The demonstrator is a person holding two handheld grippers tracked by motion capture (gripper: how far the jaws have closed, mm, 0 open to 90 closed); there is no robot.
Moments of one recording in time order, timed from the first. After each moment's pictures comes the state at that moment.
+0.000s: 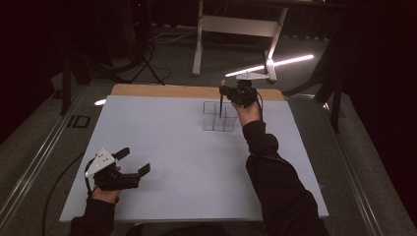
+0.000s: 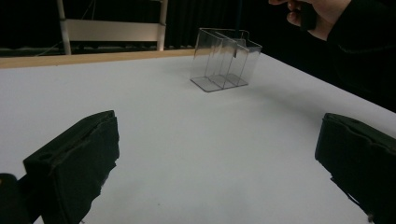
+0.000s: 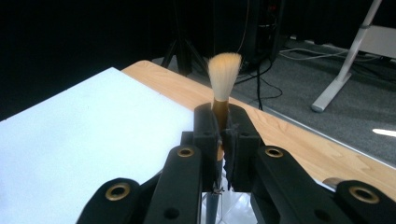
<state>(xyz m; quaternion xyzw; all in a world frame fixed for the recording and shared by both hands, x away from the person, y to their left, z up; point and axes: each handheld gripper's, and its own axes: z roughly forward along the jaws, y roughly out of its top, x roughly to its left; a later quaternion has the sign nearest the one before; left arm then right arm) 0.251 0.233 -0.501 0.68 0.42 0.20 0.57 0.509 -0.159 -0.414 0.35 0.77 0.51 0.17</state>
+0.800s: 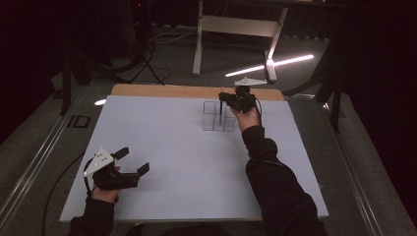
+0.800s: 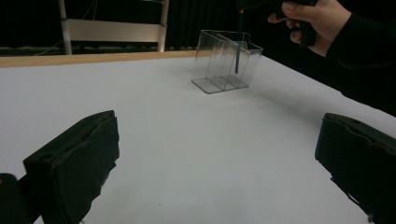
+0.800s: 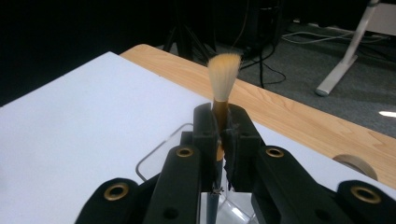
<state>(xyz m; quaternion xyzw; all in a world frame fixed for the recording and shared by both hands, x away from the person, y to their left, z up) 0.251 0.235 -0.500 0.67 0.43 0.20 0.57 0.507 -0.159 -0.436 0.36 0.78 0.49 0.15</state>
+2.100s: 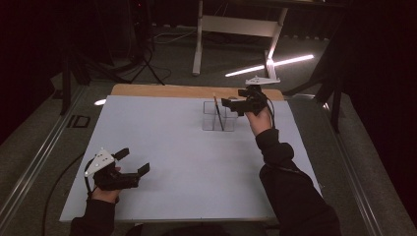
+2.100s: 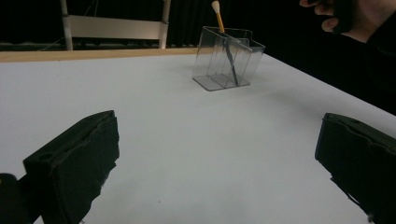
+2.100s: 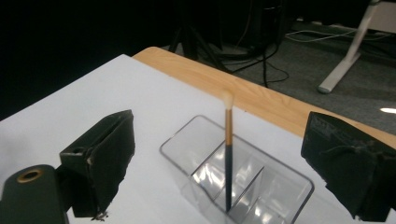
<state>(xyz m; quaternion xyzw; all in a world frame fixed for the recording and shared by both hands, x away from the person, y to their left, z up) 0.251 0.234 -0.502 0.67 0.43 0.20 0.57 0.480 -0.183 -0.404 0.36 0.78 0.50 0.14</state>
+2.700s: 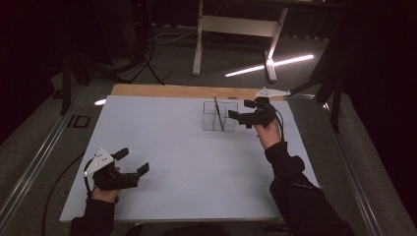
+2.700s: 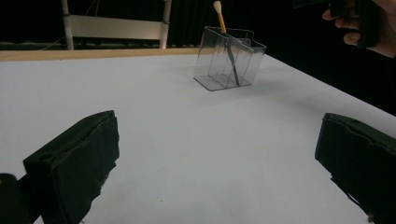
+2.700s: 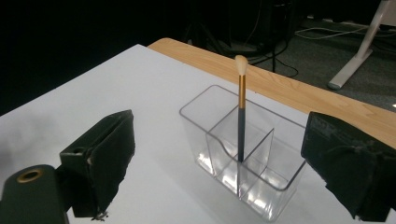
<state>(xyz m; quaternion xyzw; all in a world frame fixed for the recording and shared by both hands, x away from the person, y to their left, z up) 0.251 0.235 -0.503 0.67 0.43 0.20 0.57 0.445 -0.207 -0.413 0.35 0.78 0.50 0.12</state>
